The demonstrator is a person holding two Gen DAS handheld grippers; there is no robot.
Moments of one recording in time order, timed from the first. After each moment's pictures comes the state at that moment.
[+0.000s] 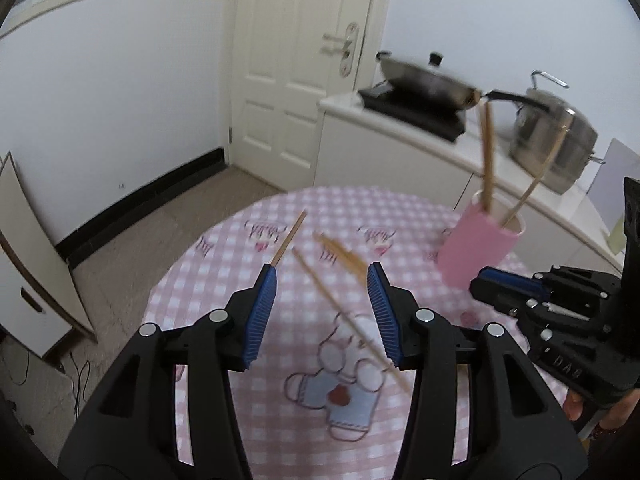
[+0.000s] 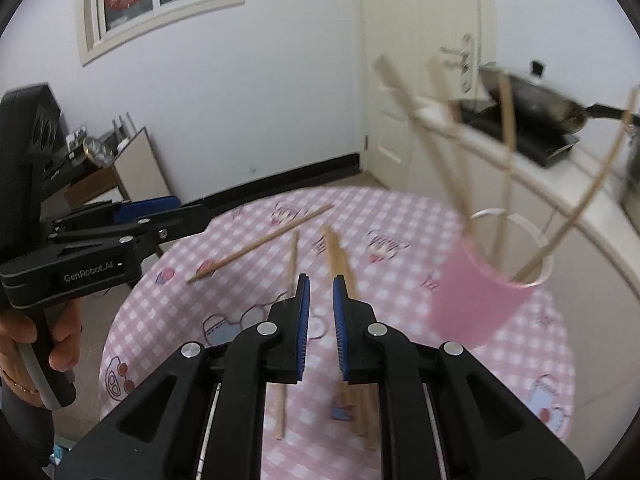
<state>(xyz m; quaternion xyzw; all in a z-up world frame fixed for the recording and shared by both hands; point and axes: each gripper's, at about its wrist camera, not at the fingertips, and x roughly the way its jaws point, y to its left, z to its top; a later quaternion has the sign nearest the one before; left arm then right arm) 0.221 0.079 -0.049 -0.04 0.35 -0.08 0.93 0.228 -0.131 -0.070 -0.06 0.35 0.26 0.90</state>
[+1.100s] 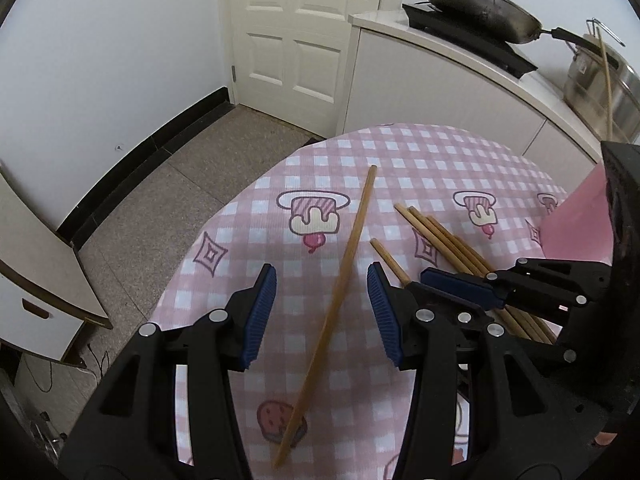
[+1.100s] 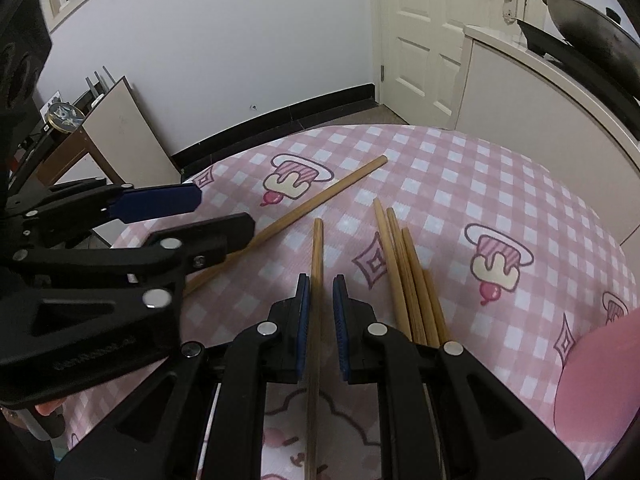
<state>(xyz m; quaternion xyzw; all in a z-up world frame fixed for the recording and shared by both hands) 0.345 0.107 -0.128 0.00 0.47 -0.07 0.88 0.340 -0.039 -0.147 -0.07 0.46 0.25 0.85</state>
